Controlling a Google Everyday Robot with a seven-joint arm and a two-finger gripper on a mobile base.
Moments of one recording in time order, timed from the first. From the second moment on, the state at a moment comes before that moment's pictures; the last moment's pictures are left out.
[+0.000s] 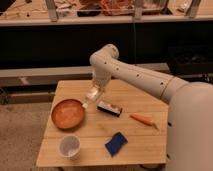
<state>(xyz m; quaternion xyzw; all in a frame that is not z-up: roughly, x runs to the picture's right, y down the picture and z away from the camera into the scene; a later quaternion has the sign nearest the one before) -0.028 -0.006 0.824 -0.18 -0.16 -0.42 0.87</state>
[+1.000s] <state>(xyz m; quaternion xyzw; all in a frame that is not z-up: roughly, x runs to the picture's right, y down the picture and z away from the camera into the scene) -0.099 -0.006 0.824 -0.17 -0.20 -0.46 0.85</state>
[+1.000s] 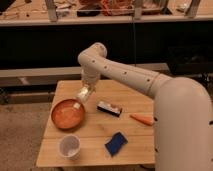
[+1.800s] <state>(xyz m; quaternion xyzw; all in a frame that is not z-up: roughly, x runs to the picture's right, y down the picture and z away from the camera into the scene) -0.144 0.017 0.829 -0.17 -0.23 -0.51 0.81</state>
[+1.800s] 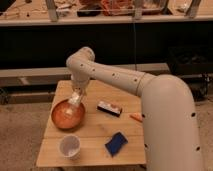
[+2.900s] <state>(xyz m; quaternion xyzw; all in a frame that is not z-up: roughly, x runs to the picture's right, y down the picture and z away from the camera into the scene) -0.169 0.047 0.837 -0.16 -0.26 -0.57 0.76</state>
